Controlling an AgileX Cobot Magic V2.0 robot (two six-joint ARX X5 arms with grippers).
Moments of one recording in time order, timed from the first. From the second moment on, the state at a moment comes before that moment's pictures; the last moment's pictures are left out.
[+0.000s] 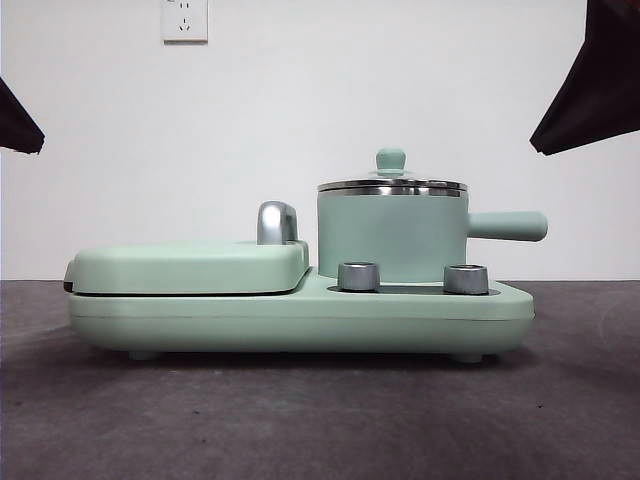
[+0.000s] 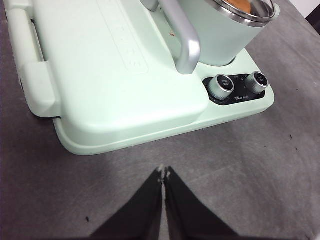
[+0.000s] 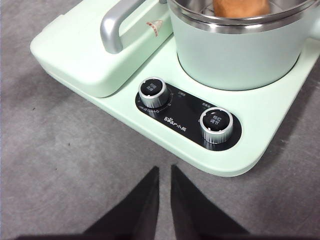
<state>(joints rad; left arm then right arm) -0.34 0.63 0.56 -0.47 0.31 -0.25 0.44 0.78 0.60 -0.40 -0.28 0.08</state>
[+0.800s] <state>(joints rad) -0.09 0.03 0.07 -0.22 -0.03 -0.08 0.44 0.78 0.60 -0.40 -0.28 0.09</state>
